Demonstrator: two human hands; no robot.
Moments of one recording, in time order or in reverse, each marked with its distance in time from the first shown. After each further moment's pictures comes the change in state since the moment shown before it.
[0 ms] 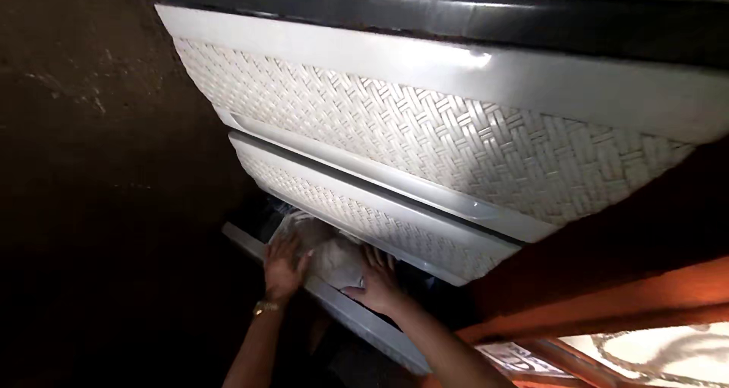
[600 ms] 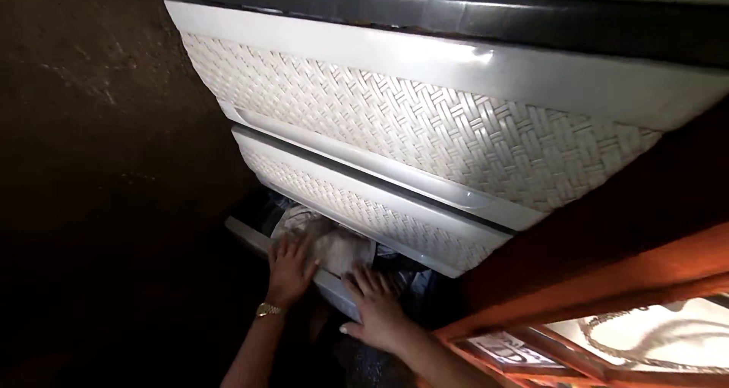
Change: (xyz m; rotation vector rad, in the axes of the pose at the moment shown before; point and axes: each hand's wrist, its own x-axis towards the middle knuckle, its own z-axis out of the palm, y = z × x) left_hand -0.022 0.017 -0.005 0.117 -0.119 0.089; right_hand -0.064 -0.031 -0.009 0.005 -0.196 -0.100
